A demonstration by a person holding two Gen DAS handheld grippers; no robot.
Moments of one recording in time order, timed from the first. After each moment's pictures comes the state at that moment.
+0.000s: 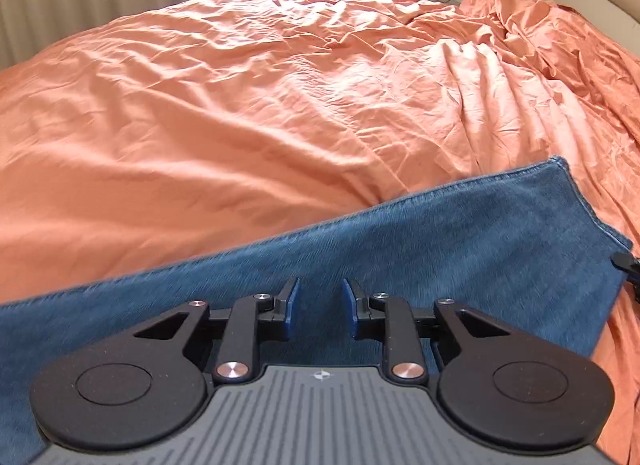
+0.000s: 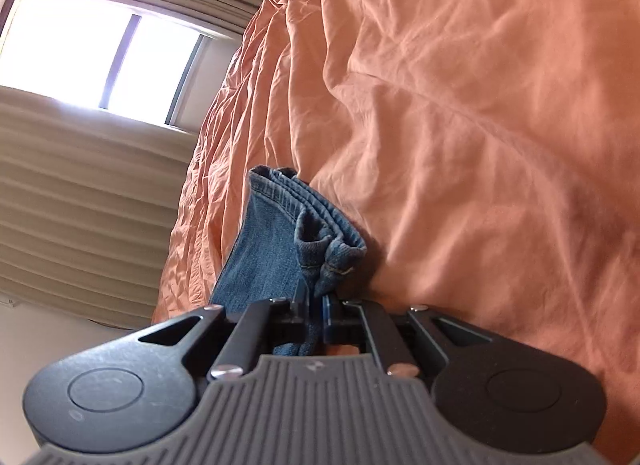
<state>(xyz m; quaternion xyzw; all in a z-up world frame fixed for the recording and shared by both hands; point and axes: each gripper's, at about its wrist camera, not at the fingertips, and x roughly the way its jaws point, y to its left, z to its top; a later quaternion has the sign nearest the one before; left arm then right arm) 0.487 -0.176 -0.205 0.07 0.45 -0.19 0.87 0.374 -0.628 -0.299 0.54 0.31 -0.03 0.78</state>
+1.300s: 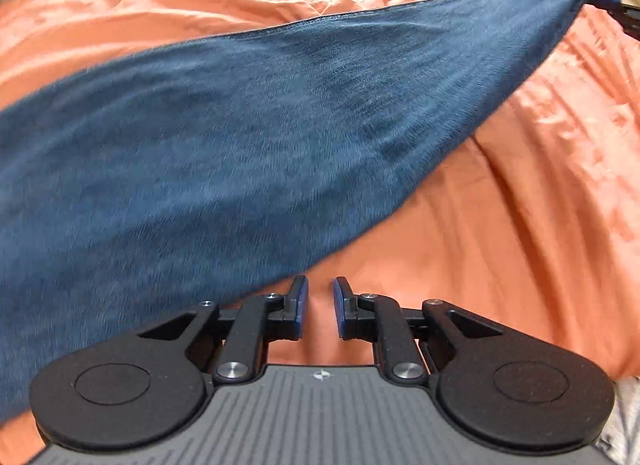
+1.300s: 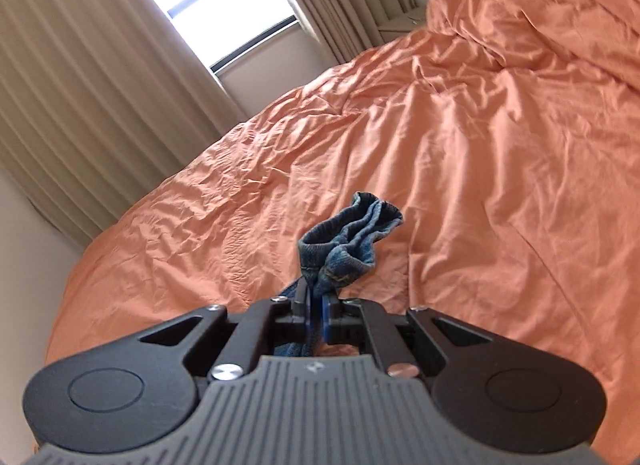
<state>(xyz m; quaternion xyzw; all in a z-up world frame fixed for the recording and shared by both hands) 0.317 -0.132 -0.215 0.03 0.53 -0.23 0.82 0.406 -0.495 -0.088 0.24 0.32 -0.03 0.92</state>
